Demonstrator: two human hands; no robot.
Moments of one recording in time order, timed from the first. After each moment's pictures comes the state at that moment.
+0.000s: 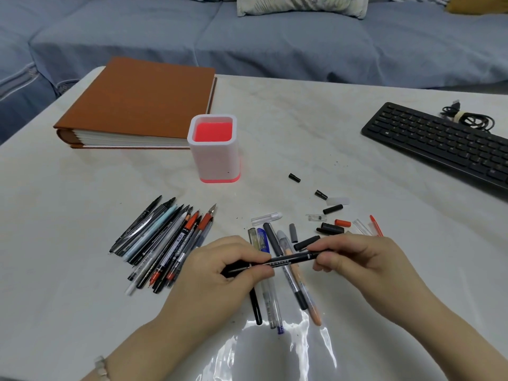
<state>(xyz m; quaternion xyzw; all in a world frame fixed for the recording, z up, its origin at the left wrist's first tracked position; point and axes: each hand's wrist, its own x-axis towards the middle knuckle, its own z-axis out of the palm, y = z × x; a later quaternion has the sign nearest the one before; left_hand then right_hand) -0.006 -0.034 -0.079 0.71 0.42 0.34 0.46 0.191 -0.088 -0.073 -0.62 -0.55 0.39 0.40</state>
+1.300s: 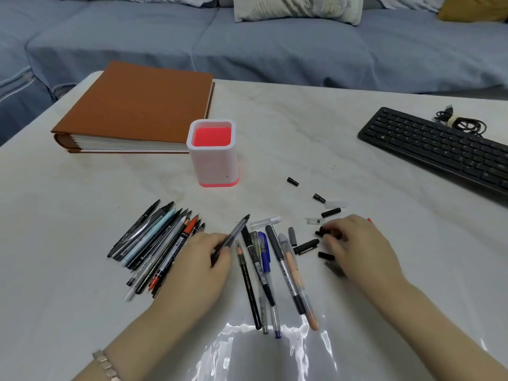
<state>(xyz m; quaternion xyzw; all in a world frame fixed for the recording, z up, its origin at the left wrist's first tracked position) -0.018 -0.008 -0.107 0.73 0.55 0.20 0.35 0.211 -0.056 -0.121 -0.80 -0.56 0.11 0.20</state>
